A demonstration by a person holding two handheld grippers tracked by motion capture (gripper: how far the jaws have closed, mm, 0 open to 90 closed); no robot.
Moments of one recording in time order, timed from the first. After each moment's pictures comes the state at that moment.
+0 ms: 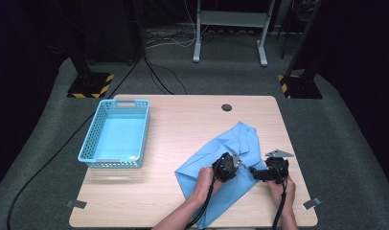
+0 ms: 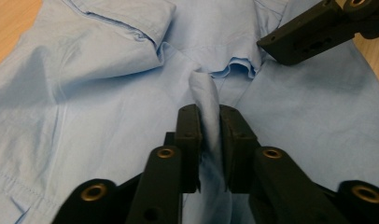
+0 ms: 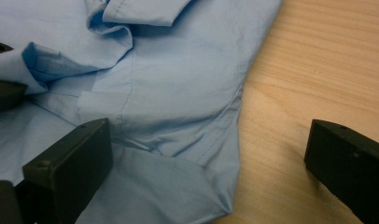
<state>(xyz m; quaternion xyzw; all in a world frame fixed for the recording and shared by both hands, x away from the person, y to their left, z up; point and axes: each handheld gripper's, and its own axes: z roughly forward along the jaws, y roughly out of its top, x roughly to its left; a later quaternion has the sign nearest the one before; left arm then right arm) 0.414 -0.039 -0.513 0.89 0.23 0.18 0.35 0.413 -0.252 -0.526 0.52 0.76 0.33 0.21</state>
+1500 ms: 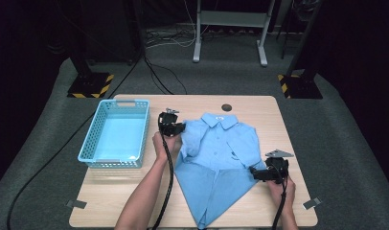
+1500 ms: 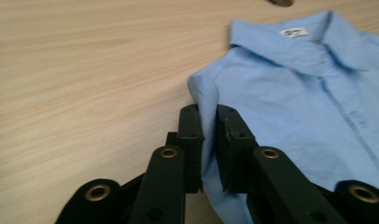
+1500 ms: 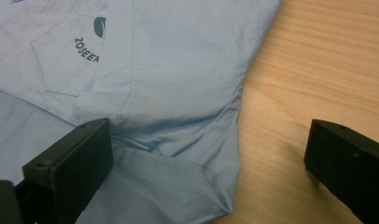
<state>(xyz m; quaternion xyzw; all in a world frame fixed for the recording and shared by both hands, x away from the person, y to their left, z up) 0.563 0.151 -0.496 0.75 0.51 0.15 0.39 0.413 -0.252 -0.526 0.52 0.76 0.33 0.21</state>
